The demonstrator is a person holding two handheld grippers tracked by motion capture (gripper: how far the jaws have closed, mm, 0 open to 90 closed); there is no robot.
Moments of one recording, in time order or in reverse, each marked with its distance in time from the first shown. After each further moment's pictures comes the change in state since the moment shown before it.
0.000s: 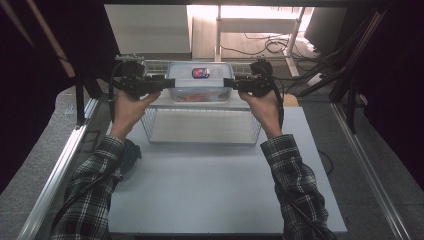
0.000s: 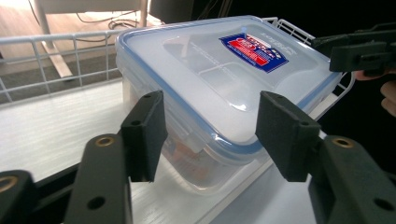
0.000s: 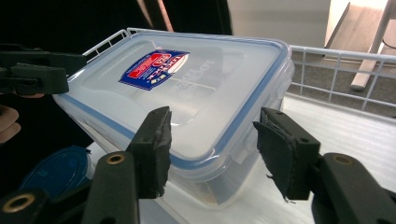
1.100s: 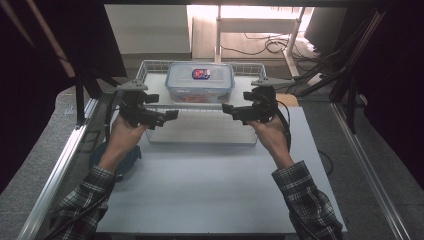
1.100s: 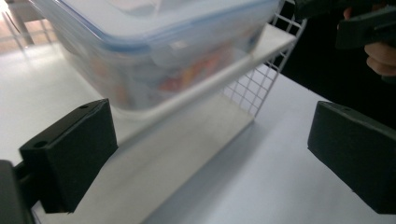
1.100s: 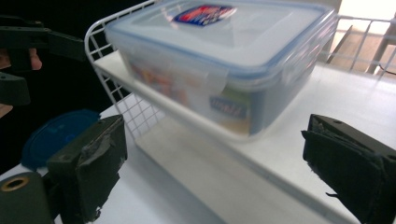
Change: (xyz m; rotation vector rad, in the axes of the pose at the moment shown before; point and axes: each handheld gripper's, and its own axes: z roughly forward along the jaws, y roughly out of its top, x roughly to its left) left arm -0.050 -0.053 -0.025 0.044 -0.045 0.158; right arm 0.032 -0.051 -0.034 -0.028 0.005 -0.137
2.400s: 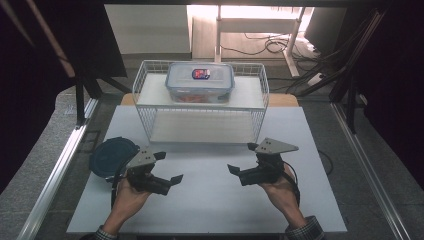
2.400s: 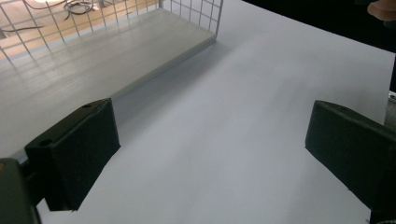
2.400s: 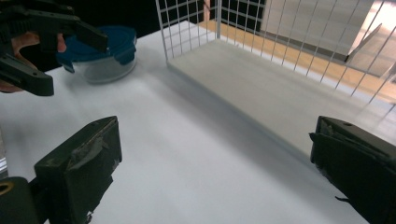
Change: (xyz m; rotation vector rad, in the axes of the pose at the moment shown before) left arm -0.069 -0.143 0.004 0.042 -0.040 0.069; right arm 0.041 -0.130 -0.043 0.047 0.063 -0.137
